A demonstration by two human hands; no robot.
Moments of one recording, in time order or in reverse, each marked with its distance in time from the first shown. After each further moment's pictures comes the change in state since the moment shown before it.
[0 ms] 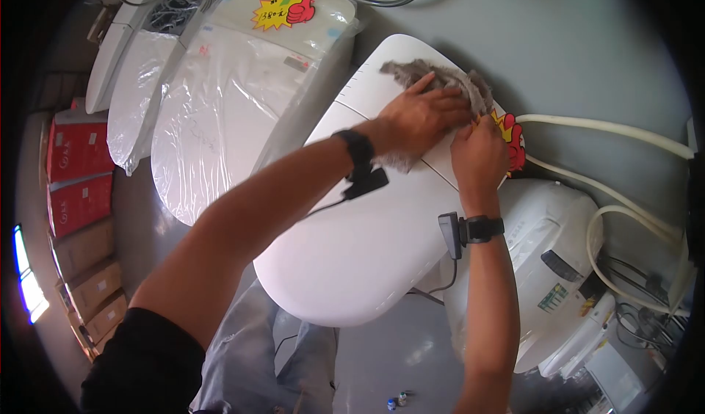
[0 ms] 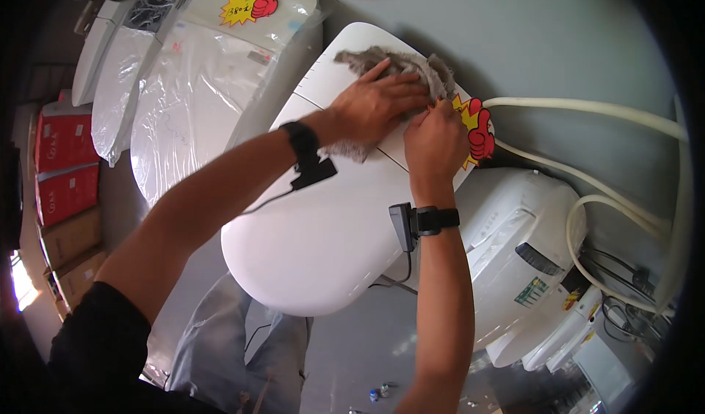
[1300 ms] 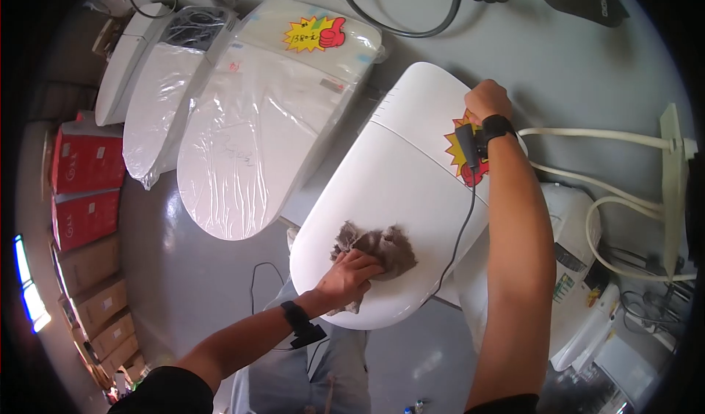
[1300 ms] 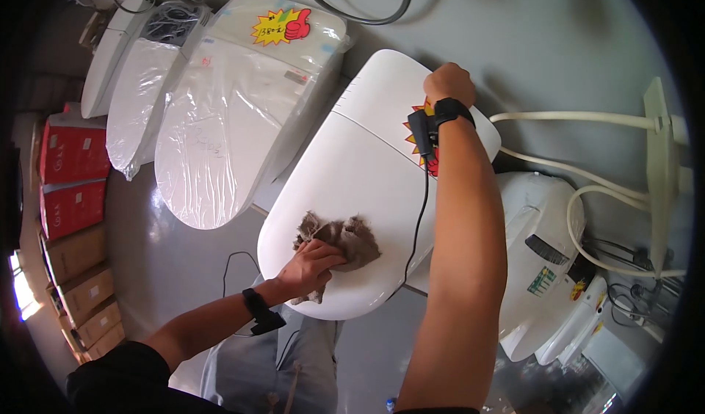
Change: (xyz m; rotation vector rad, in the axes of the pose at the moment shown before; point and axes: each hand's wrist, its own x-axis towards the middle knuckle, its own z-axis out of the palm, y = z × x) left_hand -0.300 0.160 -0.080 -0.496 -0.202 -0.455; right_hand 0.127 -0.069 -0.015 0.028 -0.403 0.256
